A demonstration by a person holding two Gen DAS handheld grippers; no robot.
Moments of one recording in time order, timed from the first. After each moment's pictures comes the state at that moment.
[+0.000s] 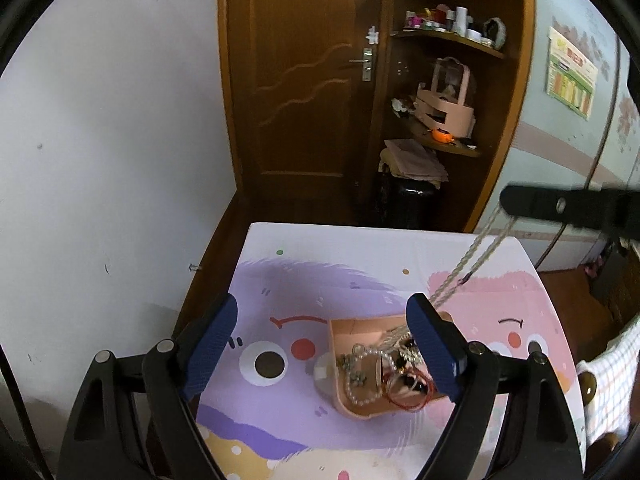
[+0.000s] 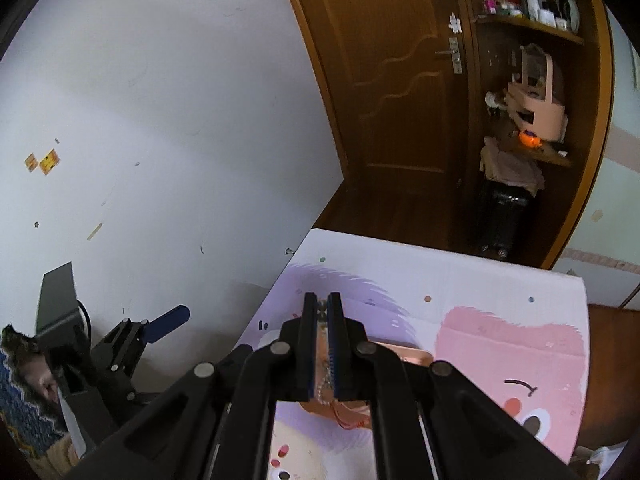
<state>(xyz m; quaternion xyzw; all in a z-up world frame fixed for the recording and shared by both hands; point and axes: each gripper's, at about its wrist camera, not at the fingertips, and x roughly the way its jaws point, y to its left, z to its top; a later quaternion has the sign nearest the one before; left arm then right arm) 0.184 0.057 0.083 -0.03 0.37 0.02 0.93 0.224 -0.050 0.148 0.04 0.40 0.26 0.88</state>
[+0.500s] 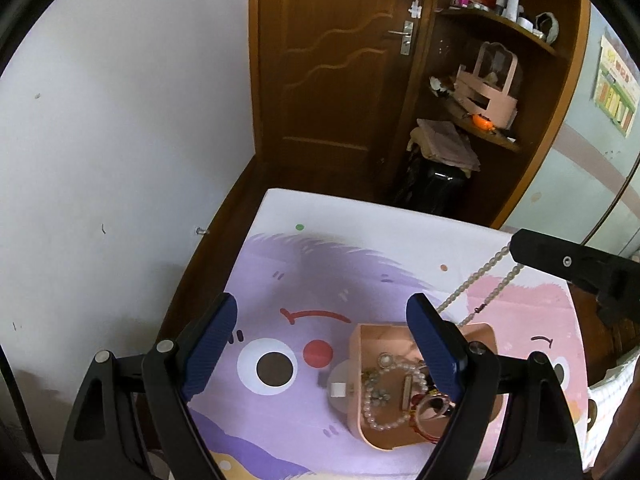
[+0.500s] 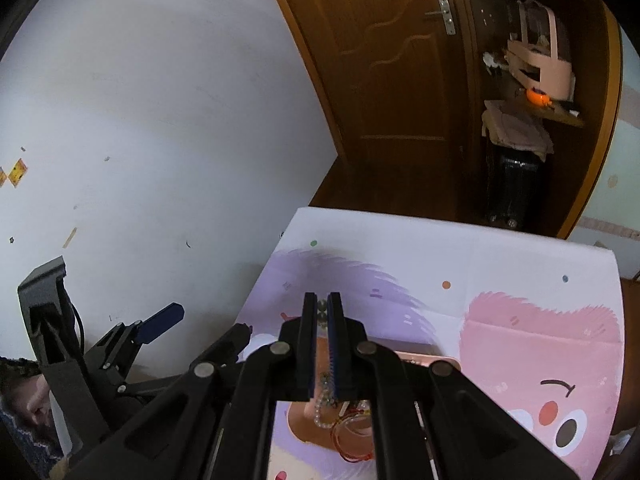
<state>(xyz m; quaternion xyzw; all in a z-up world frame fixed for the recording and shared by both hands) 0.236 0.084 0.022 -0.07 0.42 0.06 0.90 0.278 -0.027 0.081 0.06 0.44 0.25 0.86</state>
